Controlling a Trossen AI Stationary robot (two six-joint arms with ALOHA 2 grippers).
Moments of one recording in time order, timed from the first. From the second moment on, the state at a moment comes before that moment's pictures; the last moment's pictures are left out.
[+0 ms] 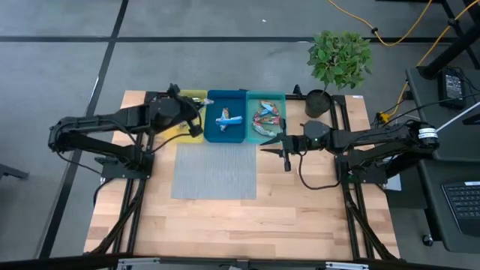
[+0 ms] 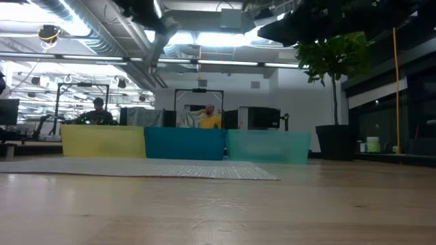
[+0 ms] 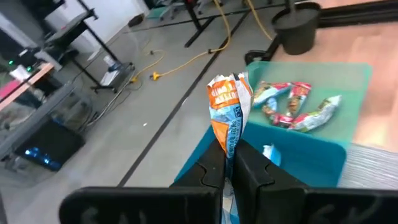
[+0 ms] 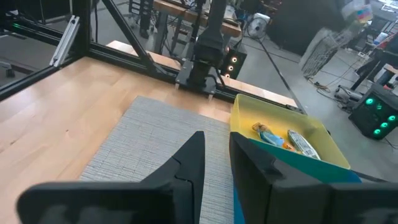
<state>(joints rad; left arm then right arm) 0.17 1.01 1.02 -0.48 -0.60 0.15 -0.06 1.18 0.62 0.38 -0.11 -0.32</state>
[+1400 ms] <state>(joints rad) 0.73 1.38 1.06 -0.77 -0.36 0.02 -0.06 1.18 0.62 0.29 -0.12 -0.32</state>
